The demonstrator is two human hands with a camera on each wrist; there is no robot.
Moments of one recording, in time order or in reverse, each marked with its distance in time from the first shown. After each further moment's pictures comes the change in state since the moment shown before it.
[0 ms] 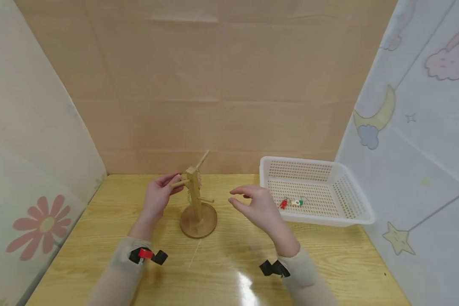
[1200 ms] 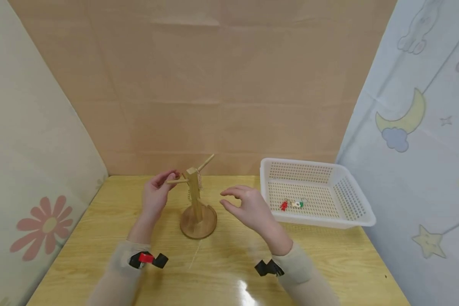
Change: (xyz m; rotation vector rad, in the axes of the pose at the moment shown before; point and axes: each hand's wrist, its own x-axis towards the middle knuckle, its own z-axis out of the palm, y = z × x) left_hand -0.005 0.008 -0.004 0.039 0.044 0.172; right_hand 0.012 -0.015 0.013 -0.082 -0.036 -0.118
